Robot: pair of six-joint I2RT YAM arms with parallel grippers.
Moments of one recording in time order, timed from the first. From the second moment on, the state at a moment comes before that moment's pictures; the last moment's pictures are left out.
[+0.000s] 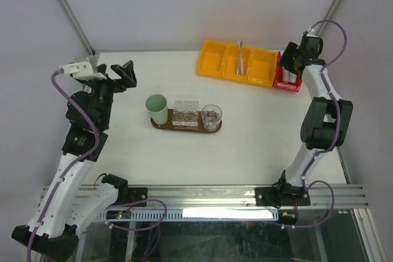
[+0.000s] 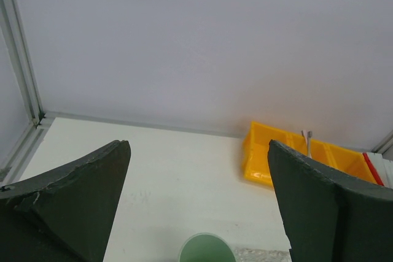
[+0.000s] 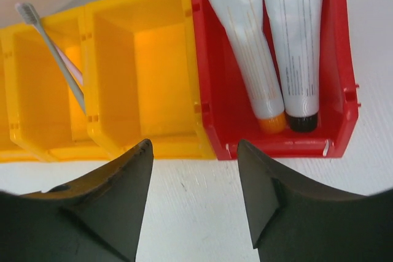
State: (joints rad) left arm -0.34 0.76 0.97 0.02 -0.31 -0.18; right arm -0.13 1.83 1.51 -0.35 -0.07 0.34
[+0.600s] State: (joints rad) left arm -0.34 0.77 0.97 0.02 -0.31 -0.18; right arm -0.15 2.17 1.84 -0.42 0.01 0.26
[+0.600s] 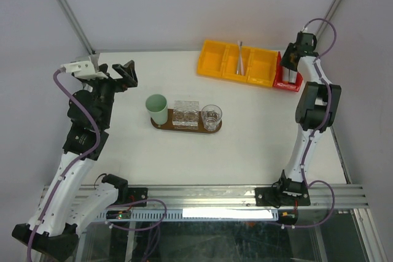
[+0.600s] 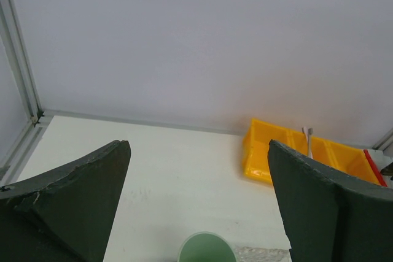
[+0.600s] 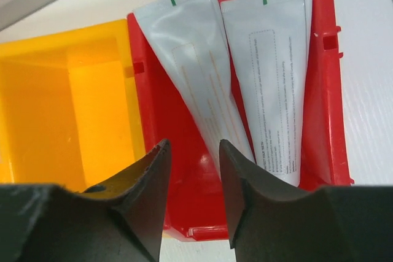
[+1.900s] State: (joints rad) left arm -0.34 0.82 0.97 0.02 -0.29 -0.18; right arm -0.19 2.29 1.96 -0.50 0.00 0.20
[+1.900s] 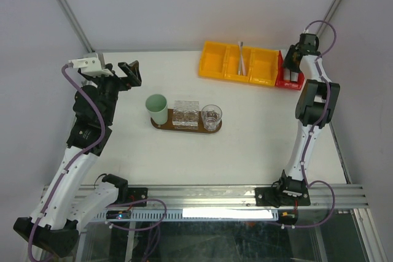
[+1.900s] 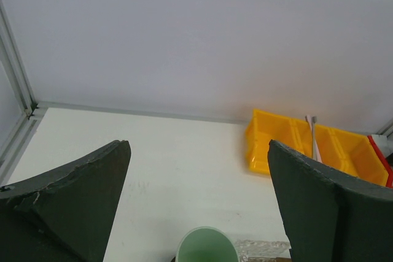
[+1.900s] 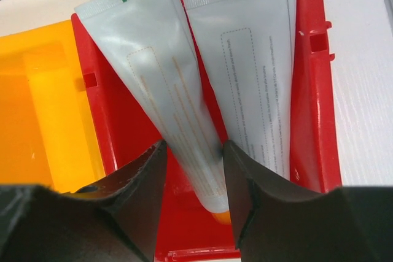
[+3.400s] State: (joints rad) left arm -0.34 0.83 0.97 0.02 -0.28 -0.18; right arm -0.18 2.20 1.81 -0.43 0.00 0.20
